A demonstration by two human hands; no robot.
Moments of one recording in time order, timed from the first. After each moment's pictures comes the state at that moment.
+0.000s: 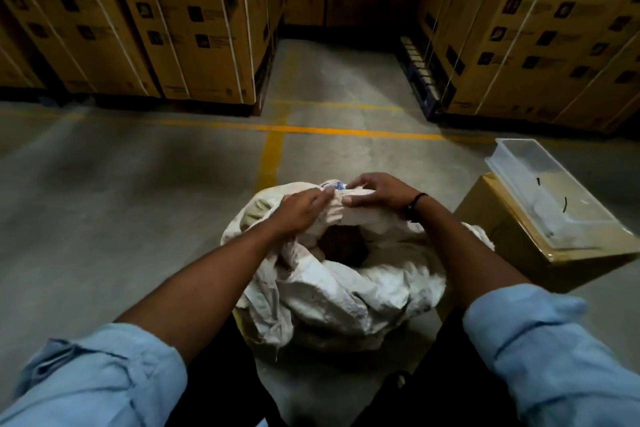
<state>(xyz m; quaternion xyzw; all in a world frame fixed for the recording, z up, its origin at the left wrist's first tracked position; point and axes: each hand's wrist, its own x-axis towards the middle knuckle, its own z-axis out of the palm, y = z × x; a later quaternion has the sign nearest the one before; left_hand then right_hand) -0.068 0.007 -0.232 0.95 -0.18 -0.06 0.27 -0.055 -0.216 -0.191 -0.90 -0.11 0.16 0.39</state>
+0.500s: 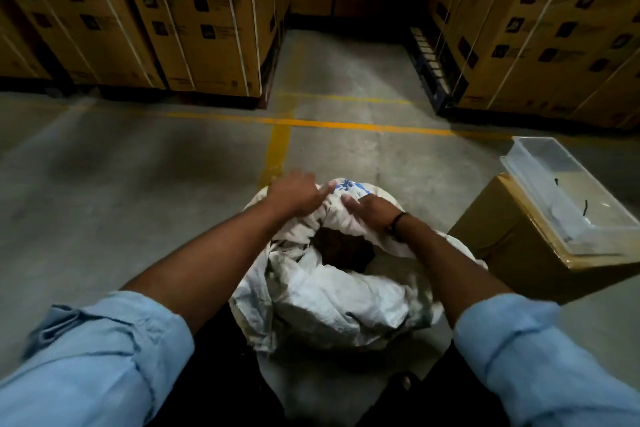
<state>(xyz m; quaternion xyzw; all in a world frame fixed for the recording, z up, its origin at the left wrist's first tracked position) -0.028 0.009 -0.215 0.98 -0.11 -0.10 0.10 -0.054 -0.176 -0.240 -0.92 -0.03 0.17 0.35</state>
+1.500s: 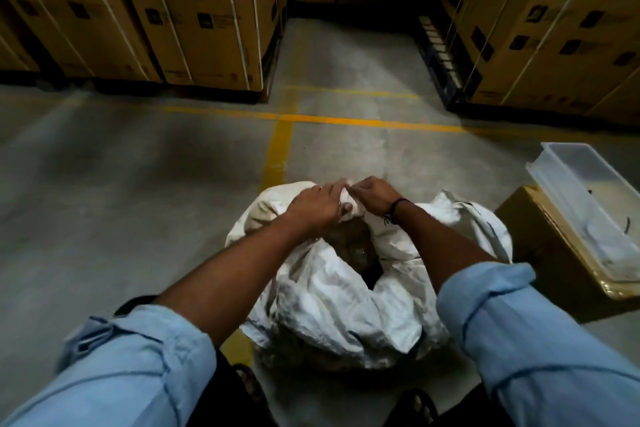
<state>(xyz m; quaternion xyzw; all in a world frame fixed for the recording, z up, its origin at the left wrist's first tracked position) 0.022 0.000 -0.284 0.96 -0.25 -0.04 0.11 0.042 -0.173 -0.267 -0.94 -0.03 0.12 0.32</state>
